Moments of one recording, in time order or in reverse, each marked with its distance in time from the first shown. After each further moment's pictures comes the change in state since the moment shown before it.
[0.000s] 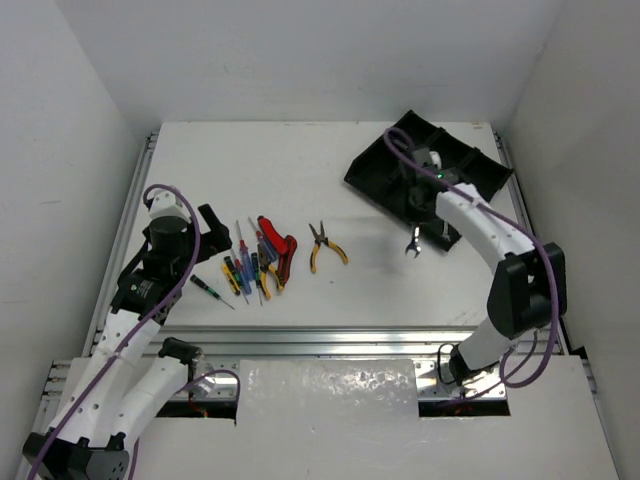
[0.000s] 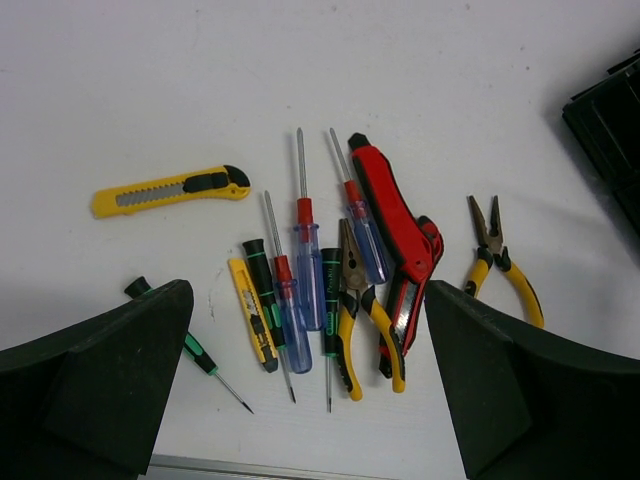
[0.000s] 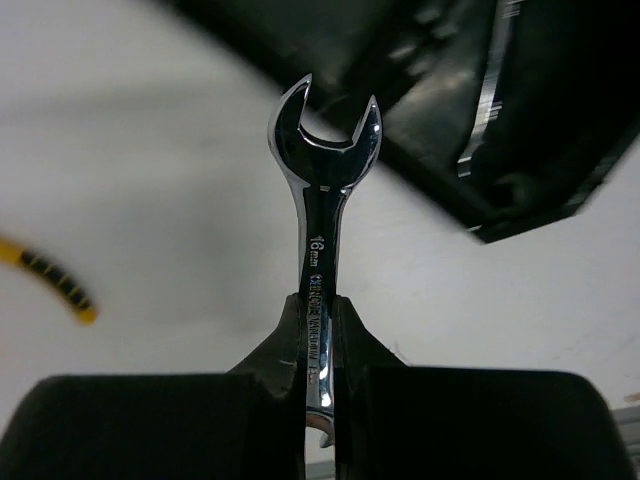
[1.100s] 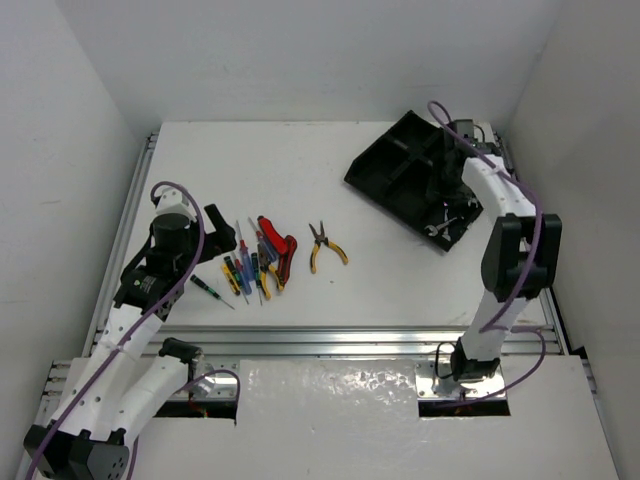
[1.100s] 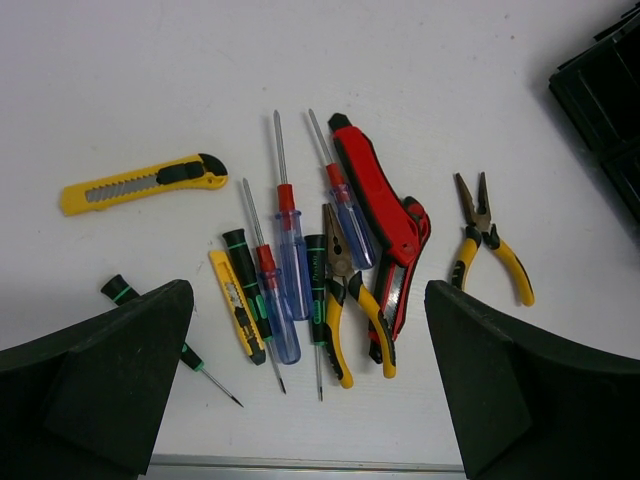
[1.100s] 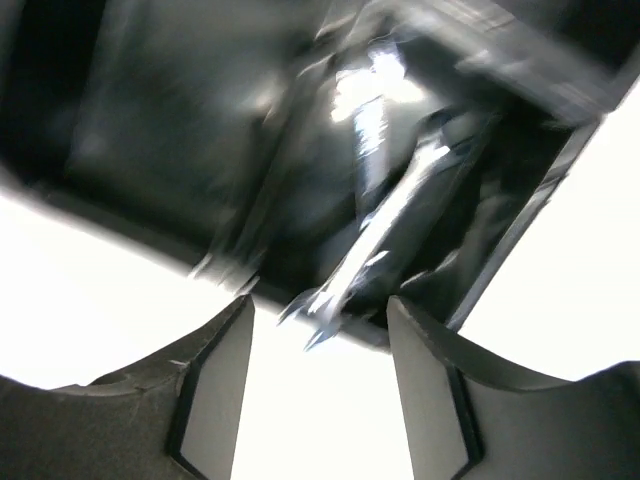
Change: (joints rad) left arm 0.000 0.033 0.000 0.012 0.067 0.012; right arm -0.379 0.282 0.300 -0.024 -0.140 -0.134
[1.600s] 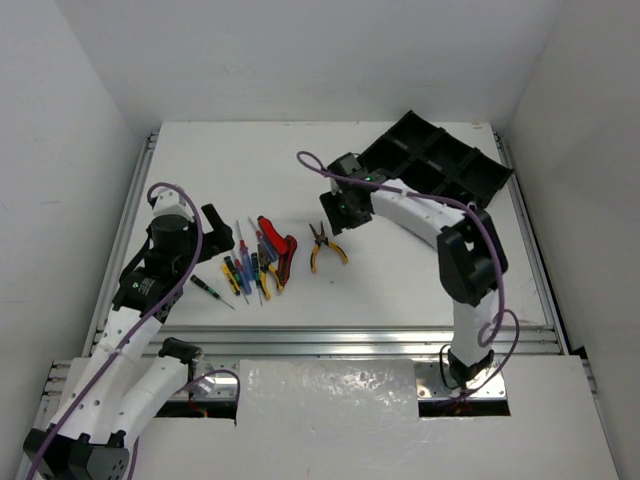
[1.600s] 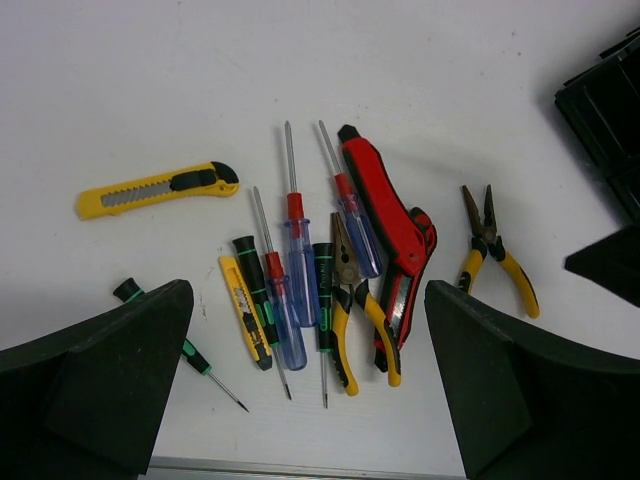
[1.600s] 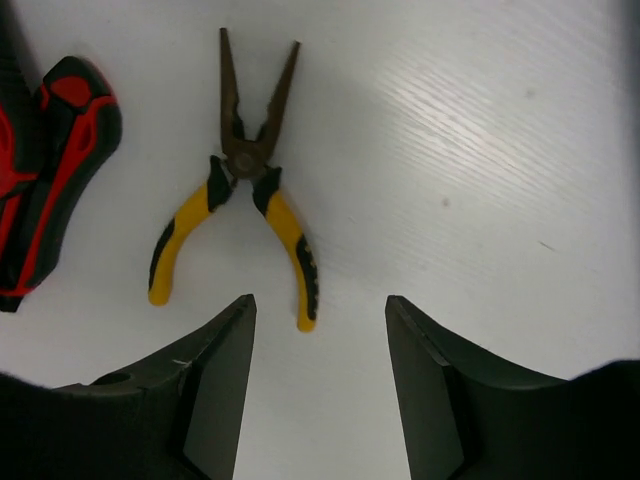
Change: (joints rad) left arm 0.000 -0.016 0.000 -0.001 -0.032 -0.002; right arm 0.566 0.038 -0.066 0.133 -0.172 -0.087
